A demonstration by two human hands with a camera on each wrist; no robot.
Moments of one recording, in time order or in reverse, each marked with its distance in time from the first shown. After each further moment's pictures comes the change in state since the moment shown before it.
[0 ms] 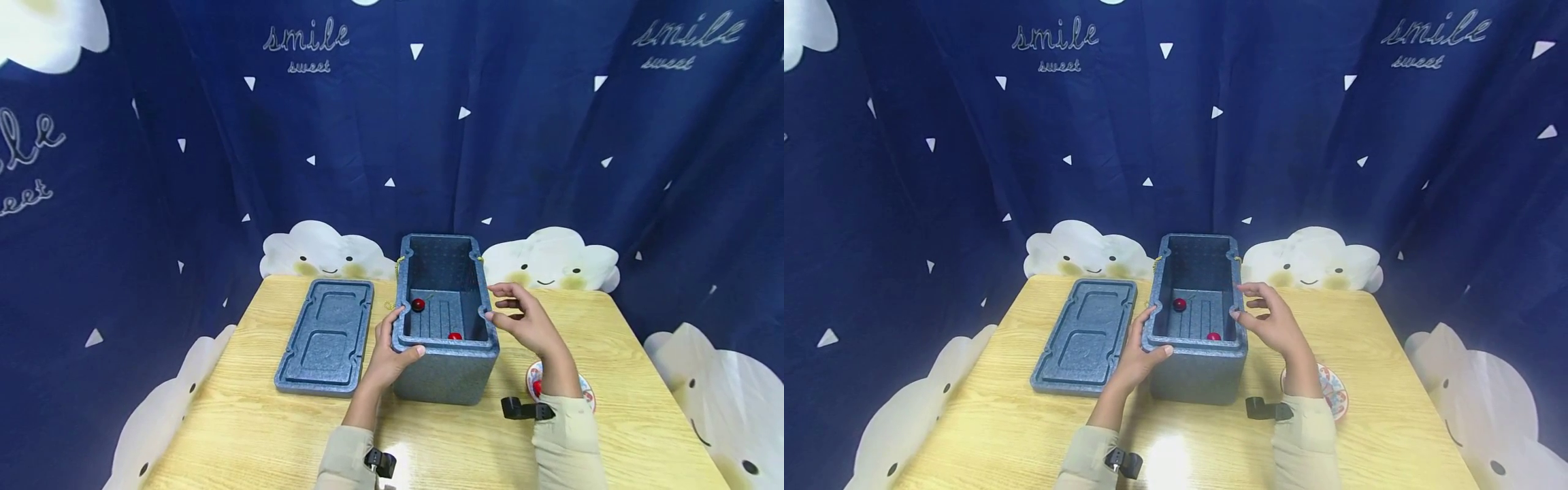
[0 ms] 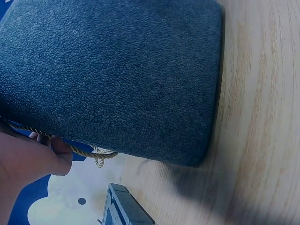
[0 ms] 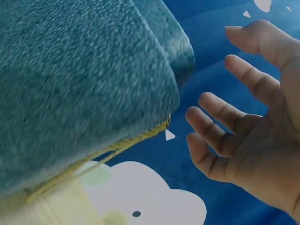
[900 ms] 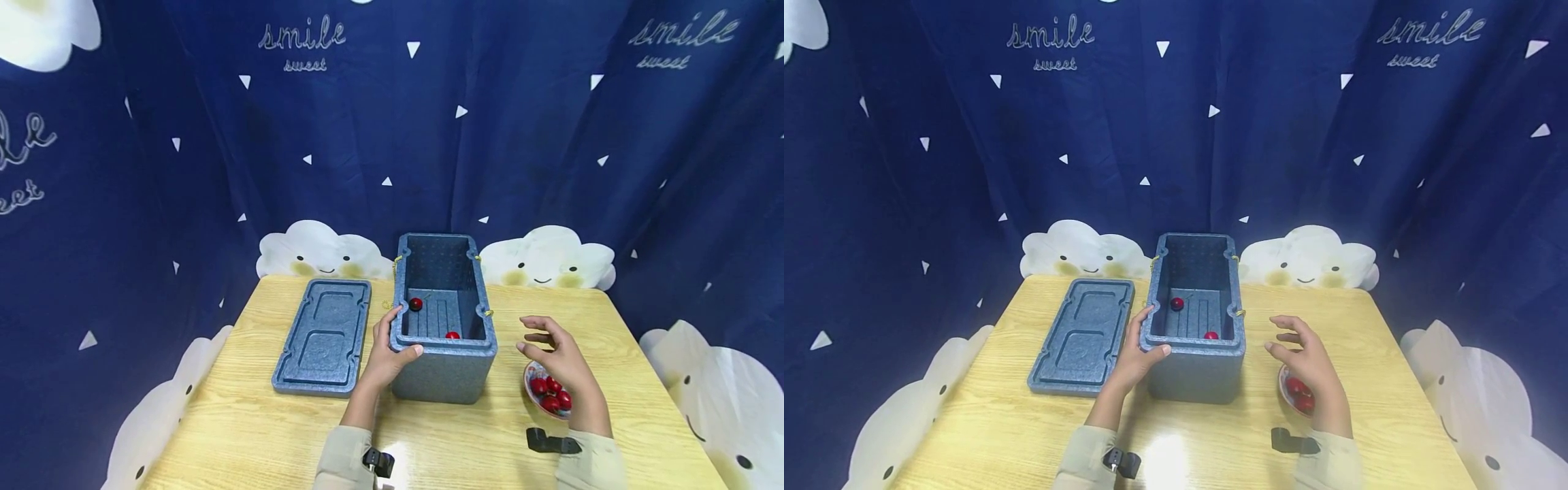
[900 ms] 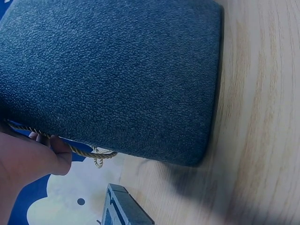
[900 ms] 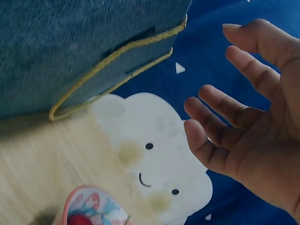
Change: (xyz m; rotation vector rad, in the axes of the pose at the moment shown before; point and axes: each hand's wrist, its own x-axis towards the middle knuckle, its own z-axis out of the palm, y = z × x) left_hand 0.001 -0.003 -0.001 0.011 -0.003 0.009; right_hand -0.057 0.057 -0.020 -0.065 0.076 0.159
